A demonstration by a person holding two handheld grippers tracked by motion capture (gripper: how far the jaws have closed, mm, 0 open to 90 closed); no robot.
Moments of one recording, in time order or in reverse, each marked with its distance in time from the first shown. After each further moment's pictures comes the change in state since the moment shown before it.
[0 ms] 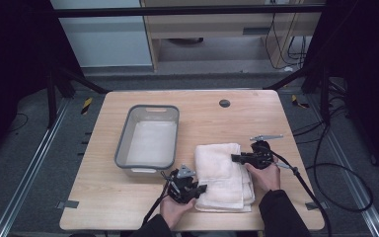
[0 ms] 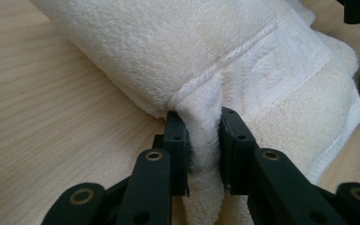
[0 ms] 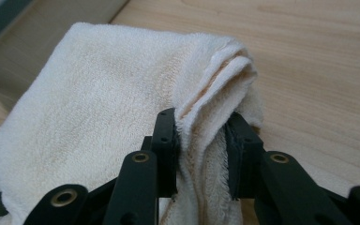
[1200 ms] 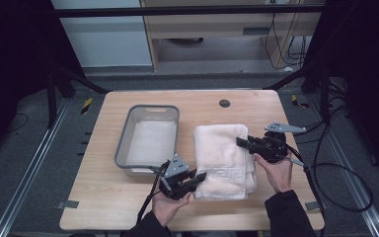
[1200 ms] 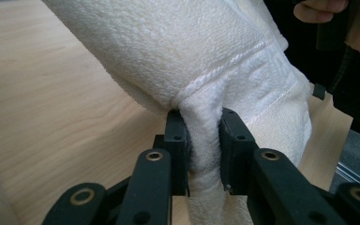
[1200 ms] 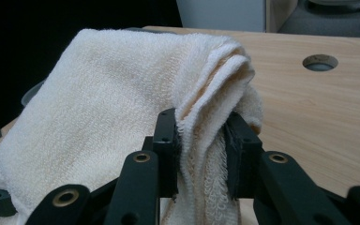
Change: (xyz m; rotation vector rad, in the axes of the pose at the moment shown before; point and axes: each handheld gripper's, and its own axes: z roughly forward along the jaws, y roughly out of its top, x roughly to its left) left arm -0.023 0.038 -0.065 -0.219 -0.001 0.123; right arm 0.045 0.037 -0.074 -0.269 0.017 -0.125
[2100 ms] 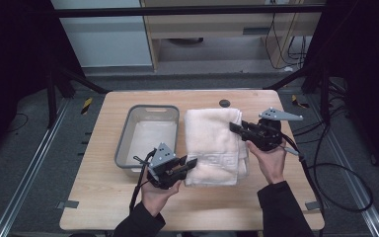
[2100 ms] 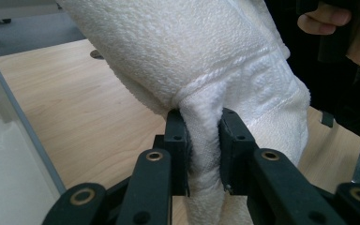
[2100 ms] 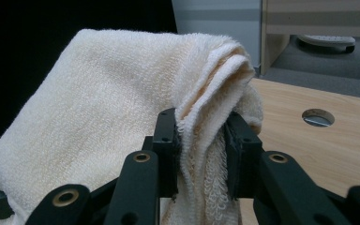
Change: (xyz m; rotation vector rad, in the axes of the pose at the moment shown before) left arm 0.018 0.029 -0.030 -0.085 0.041 0.023; right arm 0.028 0.043 0.004 -0.096 -0.018 -0.070
